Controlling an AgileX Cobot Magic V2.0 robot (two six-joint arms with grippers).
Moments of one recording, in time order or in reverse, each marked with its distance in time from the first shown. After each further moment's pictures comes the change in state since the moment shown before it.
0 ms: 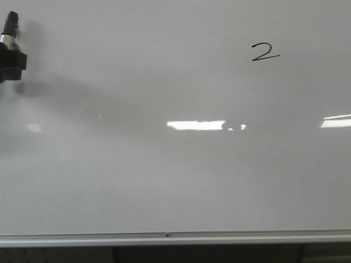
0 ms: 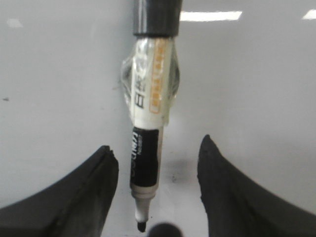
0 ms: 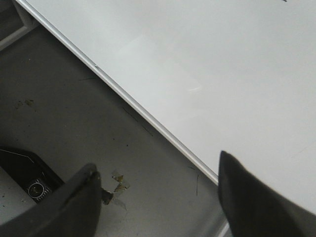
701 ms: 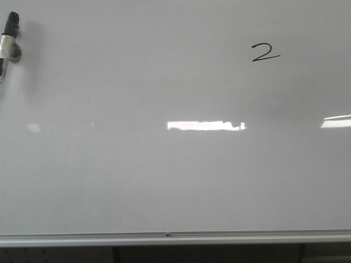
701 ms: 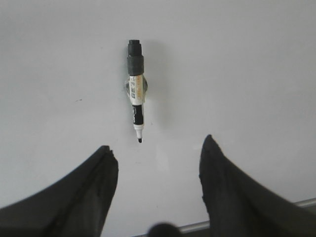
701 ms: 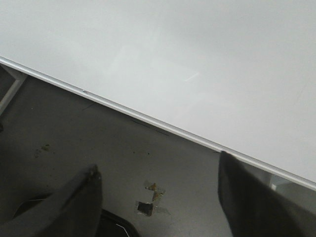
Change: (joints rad) left arm 0.000 -0.622 -0.294 0.104 1.054 0.000; right arm -0.002 -0.044 0.000 -0.083 0.002 0.410
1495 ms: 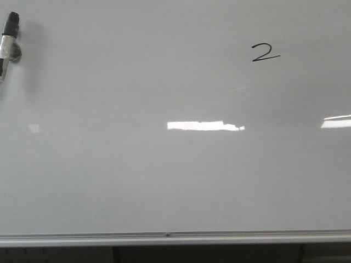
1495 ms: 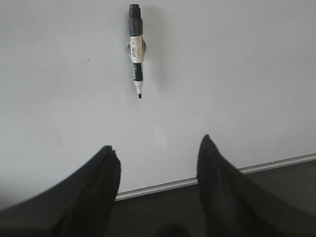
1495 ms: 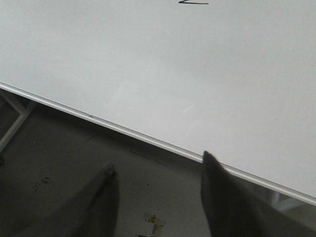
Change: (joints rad) left arm 0.000 -0.203 -0.001 0.000 0.240 0.000; right arm 0.000 -0.182 0.000 -0.004 0.036 0.025
